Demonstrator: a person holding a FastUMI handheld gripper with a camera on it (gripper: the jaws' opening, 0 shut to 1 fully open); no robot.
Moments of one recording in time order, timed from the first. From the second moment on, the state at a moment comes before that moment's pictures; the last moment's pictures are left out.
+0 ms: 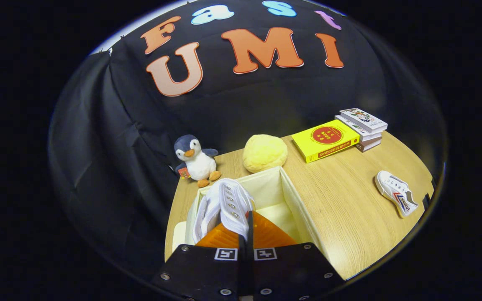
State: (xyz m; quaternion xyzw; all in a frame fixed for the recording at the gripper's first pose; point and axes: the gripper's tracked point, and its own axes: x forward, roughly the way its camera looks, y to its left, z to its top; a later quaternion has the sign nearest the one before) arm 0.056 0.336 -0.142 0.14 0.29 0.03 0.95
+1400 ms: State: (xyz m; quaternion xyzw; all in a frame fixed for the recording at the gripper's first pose) arm 0.044 0.320 -0.153 0.07 0.28 0.05 0.96
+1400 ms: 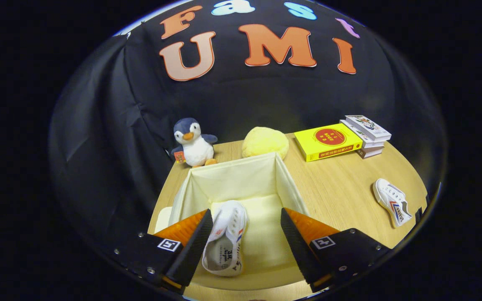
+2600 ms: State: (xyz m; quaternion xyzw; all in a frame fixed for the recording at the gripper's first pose) arm 0.037 -0.028 -0.213 0.06 0.29 -0.04 0.96
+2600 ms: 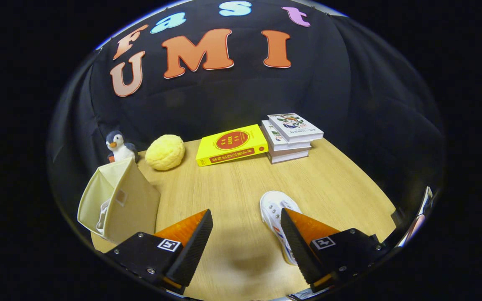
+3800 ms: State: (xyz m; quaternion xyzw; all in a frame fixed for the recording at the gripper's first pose) arm 0.031 -0.130 -0.344 0.03 0.38 -0.02 0.92
